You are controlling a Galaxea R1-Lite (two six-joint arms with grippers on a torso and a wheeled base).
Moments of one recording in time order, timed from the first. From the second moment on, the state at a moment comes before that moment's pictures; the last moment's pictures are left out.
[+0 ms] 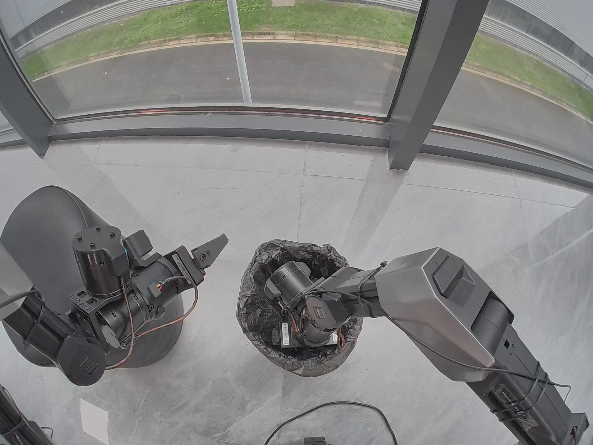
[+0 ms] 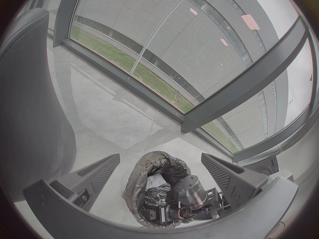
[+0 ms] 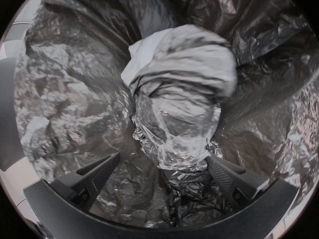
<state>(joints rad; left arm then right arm) -0.38 1.82 -0.48 -1.16 -0.01 -0.58 0.76 2.69 -2.00 0.47 -0.13 0.62</state>
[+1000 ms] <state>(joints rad) -0.39 1.83 -0.48 -1.16 -0.01 -0.58 0.74 2.74 -2.00 0.83 -0.13 0.54</state>
